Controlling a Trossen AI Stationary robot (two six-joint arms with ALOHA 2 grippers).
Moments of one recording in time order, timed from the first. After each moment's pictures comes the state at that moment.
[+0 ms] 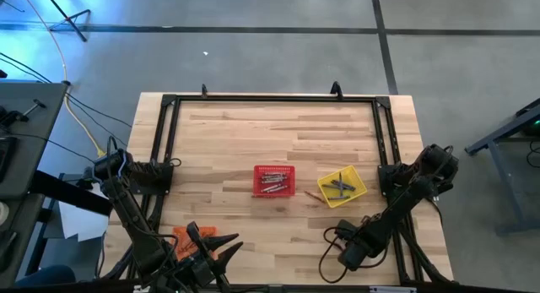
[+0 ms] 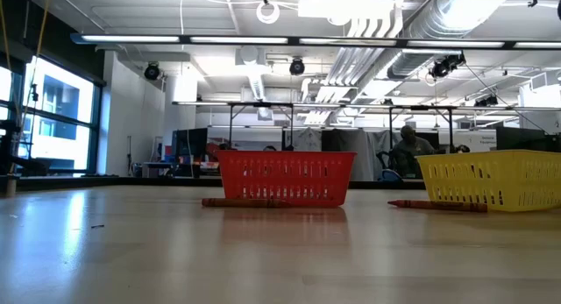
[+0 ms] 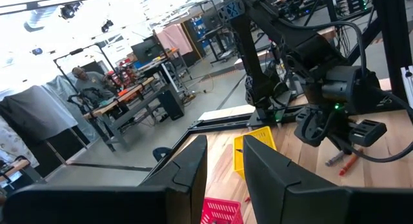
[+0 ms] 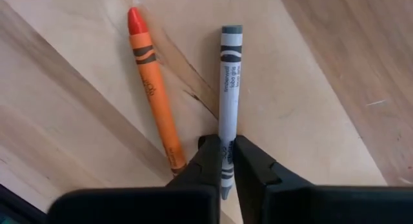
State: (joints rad) left arm -1.01 1.80 1.49 -0.09 -1.57 0.03; right arm 0.86 1.79 0.96 -0.70 -0.08 1.52
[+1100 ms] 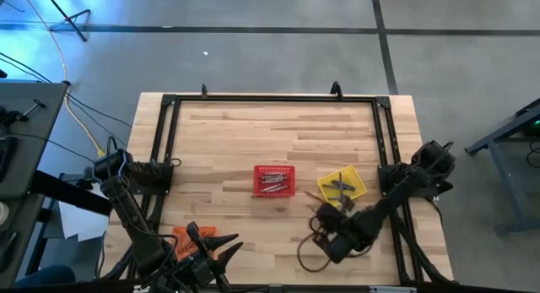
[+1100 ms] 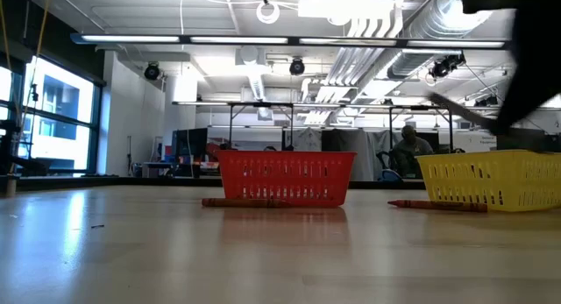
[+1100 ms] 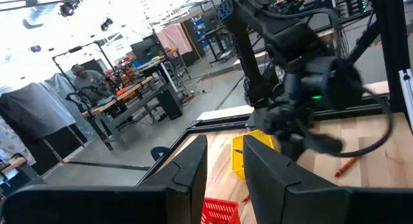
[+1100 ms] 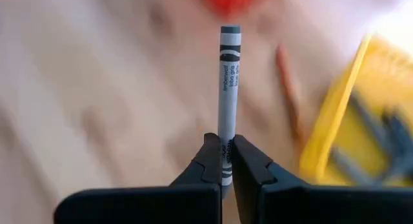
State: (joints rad) left arm -1.01 1.80 1.49 -0.09 -1.57 0.01; right arm 0.74 1.74 1.14 -0.85 0.54 1.35
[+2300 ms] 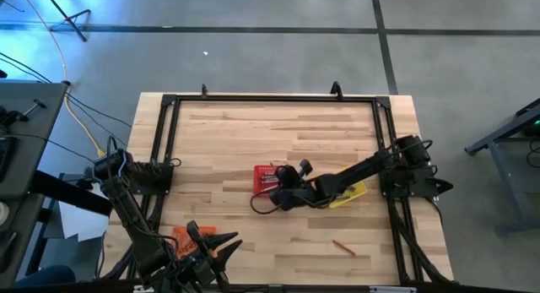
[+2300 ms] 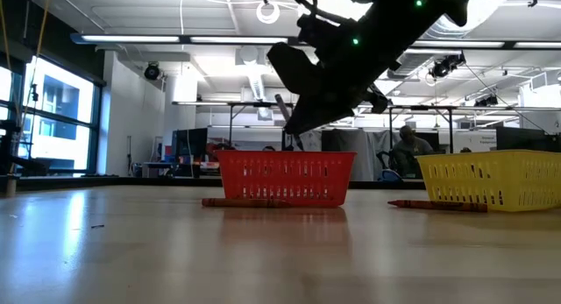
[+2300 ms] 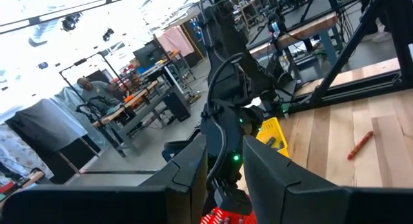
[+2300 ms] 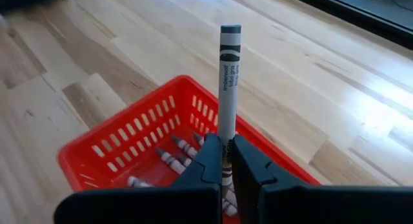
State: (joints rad) left arm -1.01 1.80 1.49 -0.25 -1.57 -0.05; right arm 0.29 1.88 1.15 -0.18 0.81 0.76
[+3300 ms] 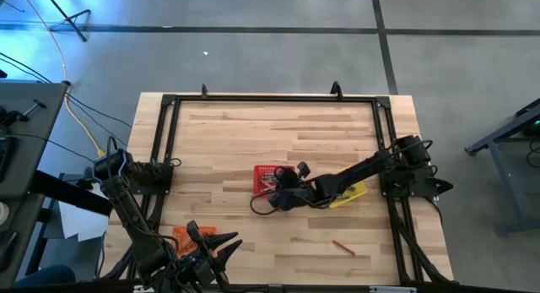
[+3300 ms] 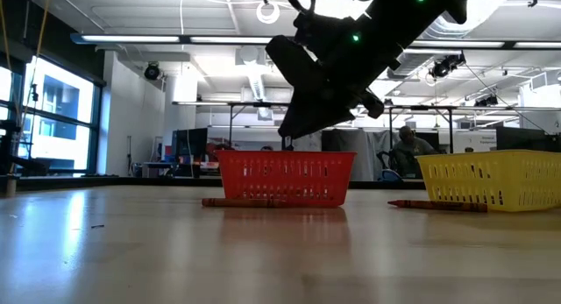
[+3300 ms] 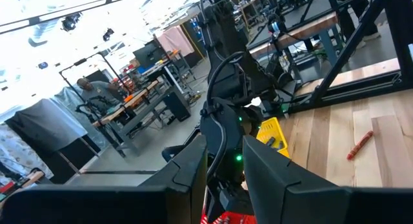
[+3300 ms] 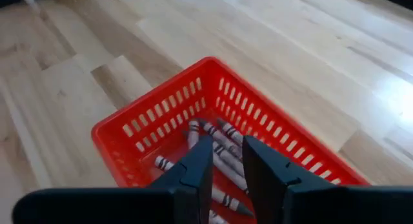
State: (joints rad) left arm -1.01 1.80 1.49 -0.25 -1.57 -0.05; right arm 0.30 1.88 1.15 -0.16 0.71 0.75
